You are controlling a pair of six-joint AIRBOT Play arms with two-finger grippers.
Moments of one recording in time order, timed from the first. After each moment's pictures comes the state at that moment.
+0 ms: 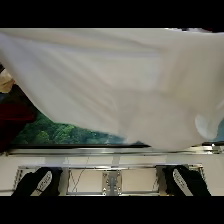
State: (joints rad) left arm 0.12 -0.89 1.68 1.20 -1.03 -1.48; right arm -0.17 -0.78 1.70 -1.21 1.16 1.48
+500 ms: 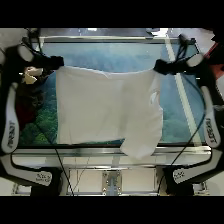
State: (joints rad) left arm -0.03 -1.60 1.69 1.44 -0.95 -1.55; right arm -0.04 -1.65 1.60 -1.05 0.88 1.40
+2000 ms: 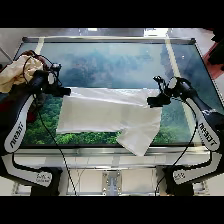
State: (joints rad) left arm -0.08 -1.60 1.35 1.71 -1.02 -1.63; right arm 0.03 -1.61 1.24 -1.38 1.14 1.40
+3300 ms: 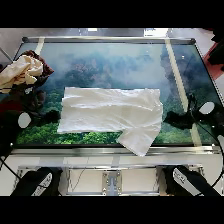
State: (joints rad) left arm -0.08 -0.76 0.70 1.60 -1.04 -1.86; right arm -0.24 -1.01 0.71 -1.24 1.21 1.56
